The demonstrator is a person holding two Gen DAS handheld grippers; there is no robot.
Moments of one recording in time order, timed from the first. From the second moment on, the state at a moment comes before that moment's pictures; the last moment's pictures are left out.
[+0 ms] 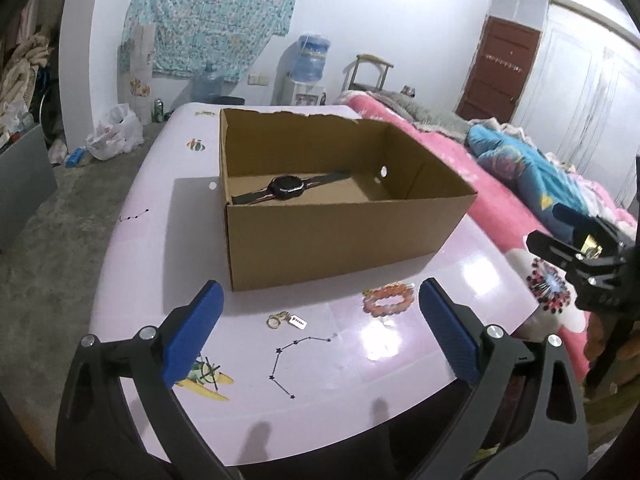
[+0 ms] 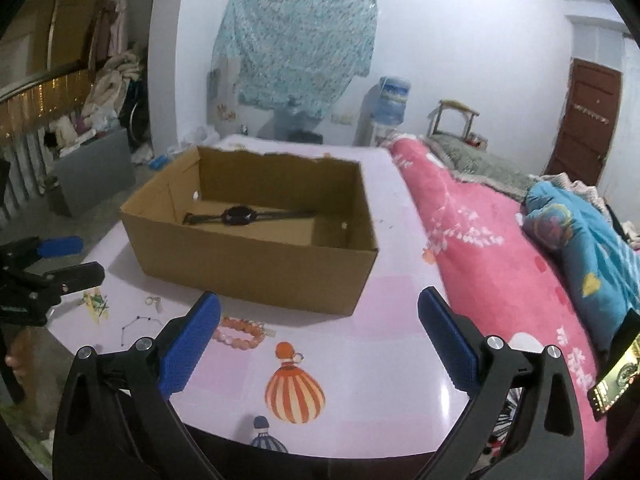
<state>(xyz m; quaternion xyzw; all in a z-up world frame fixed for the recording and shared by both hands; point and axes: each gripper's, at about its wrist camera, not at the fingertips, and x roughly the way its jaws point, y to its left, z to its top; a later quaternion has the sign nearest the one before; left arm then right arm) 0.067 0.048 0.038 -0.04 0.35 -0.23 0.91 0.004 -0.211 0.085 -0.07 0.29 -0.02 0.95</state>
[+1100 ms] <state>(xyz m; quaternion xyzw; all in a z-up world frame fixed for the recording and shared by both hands) 0.049 0.031 0.021 0.00 0.36 -0.24 0.90 -0.006 -0.224 0.050 0.02 0.32 0.02 0.95</state>
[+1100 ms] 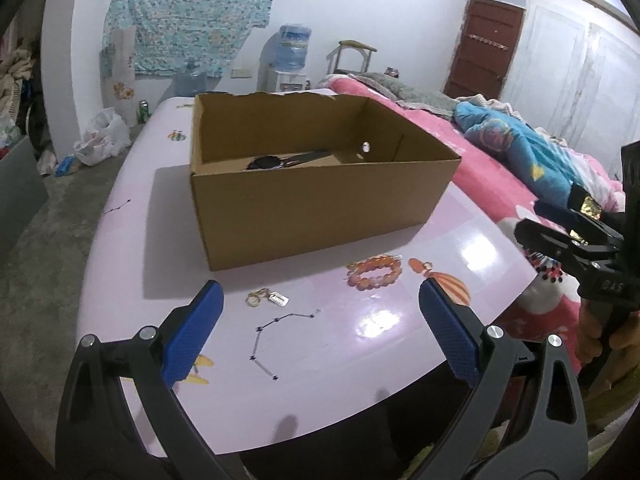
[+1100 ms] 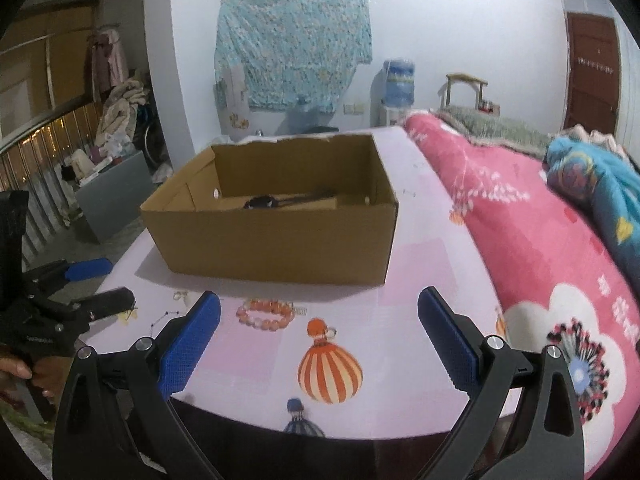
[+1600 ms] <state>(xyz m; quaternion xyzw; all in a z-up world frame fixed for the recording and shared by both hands) 0.054 0.035 -0.003 0.05 0.39 -0.19 0.90 0.014 -0.200 0.012 0.07 0.39 0.09 0.91</state>
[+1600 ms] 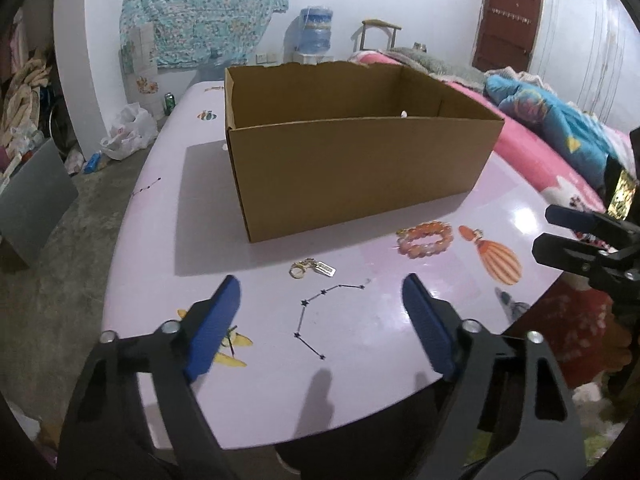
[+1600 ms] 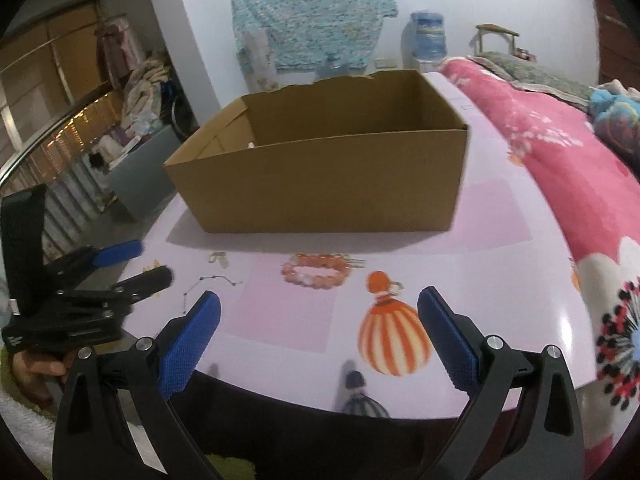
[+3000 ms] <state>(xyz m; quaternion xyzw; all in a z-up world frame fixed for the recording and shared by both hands) 0.109 0.031 -0.041 0.08 0.43 -0.19 0.88 0.092 -0.140 -0.043 -0.06 0.48 0.14 0.87</state>
